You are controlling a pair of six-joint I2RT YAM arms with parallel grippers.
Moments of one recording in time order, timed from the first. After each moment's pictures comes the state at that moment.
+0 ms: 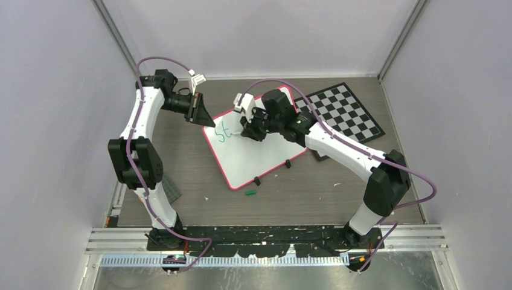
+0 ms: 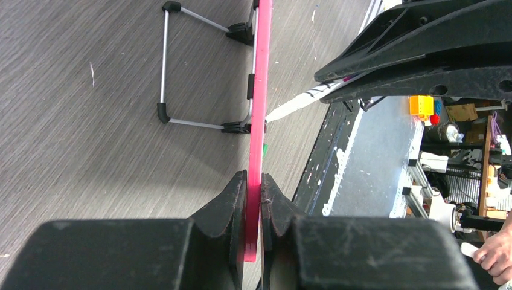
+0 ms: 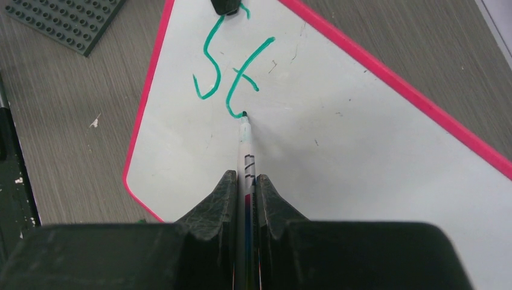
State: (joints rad) left arm 0.01 1.86 1.79 -1.34 1.08 0.56; right arm 0.77 1.64 1.43 -0.34 -0.33 -0.29
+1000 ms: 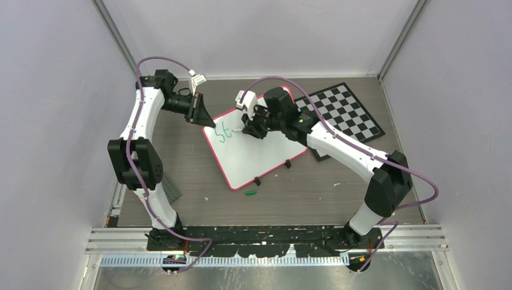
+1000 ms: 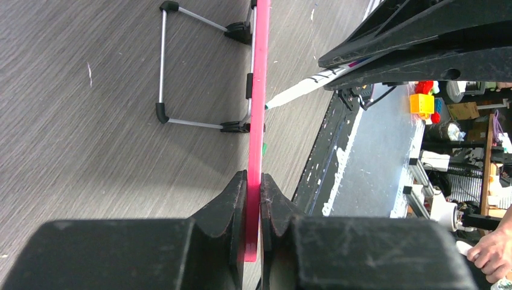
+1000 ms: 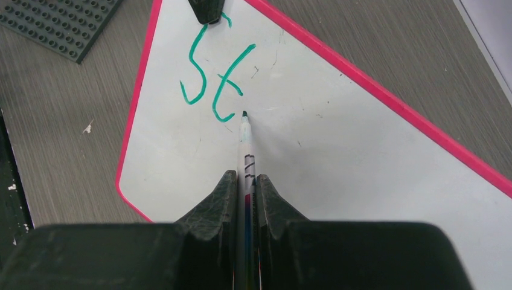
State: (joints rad) left arm 0.01 1.85 1.78 -1.34 1.09 0.56; right arm 0.76 1.63 1.44 -0.33 -0.32 -0.29
